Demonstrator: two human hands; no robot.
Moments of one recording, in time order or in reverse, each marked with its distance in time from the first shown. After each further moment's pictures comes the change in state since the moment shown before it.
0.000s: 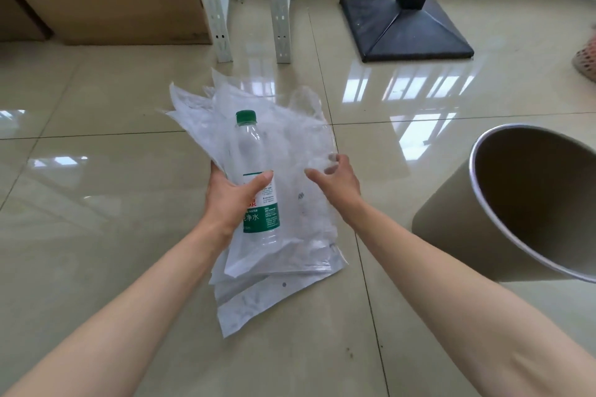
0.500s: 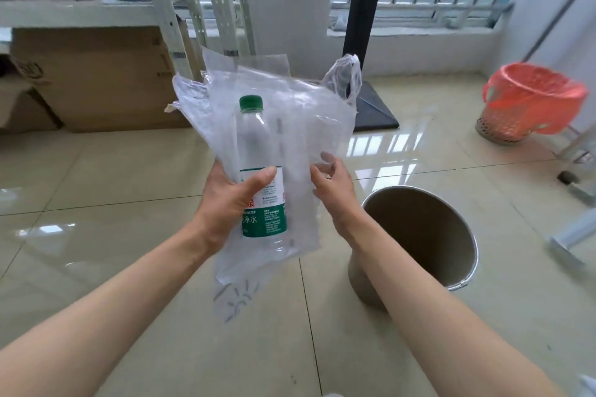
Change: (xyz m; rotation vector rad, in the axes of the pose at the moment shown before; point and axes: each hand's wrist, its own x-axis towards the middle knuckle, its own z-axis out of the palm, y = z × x) left_hand -0.109 0.204 0.079 -0.126 -0.282 0.322; right_hand -0.093 -0.111 -0.186 0.446 -0.041 -0.243
